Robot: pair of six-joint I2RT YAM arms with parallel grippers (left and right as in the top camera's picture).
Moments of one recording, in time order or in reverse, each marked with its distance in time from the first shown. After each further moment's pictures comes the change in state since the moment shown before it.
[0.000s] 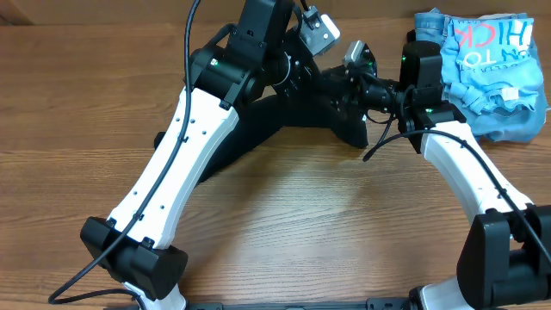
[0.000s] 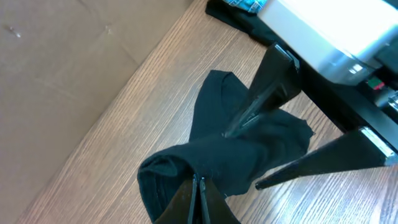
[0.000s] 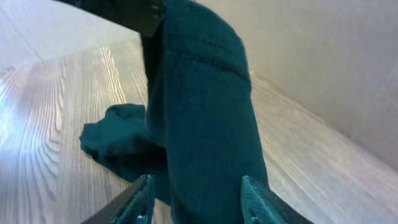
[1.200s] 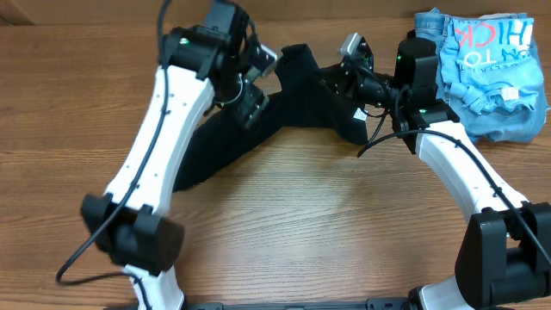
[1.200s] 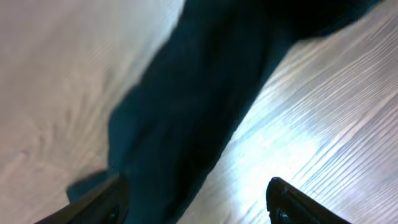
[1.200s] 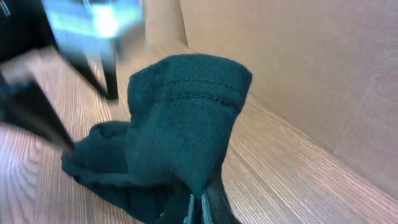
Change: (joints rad) left arm 0.166 0.103 0.008 -0.459 -0.066 -0.114; right arm 0.028 0.008 0.000 0.148 0.071 0.116
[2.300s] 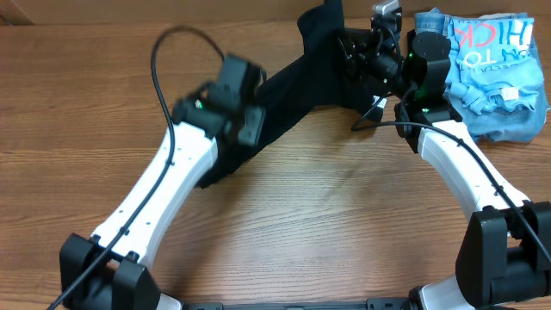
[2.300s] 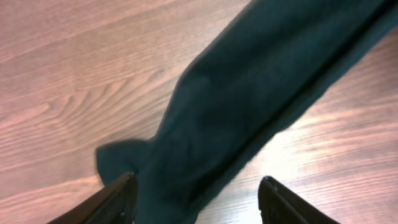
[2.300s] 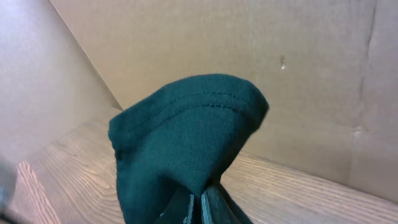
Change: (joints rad) left arm -0.084 -0.294 -0.569 0.510 -0.273 -0.439; right arm -0.018 0.004 0.000 0.272 0.311 0.455
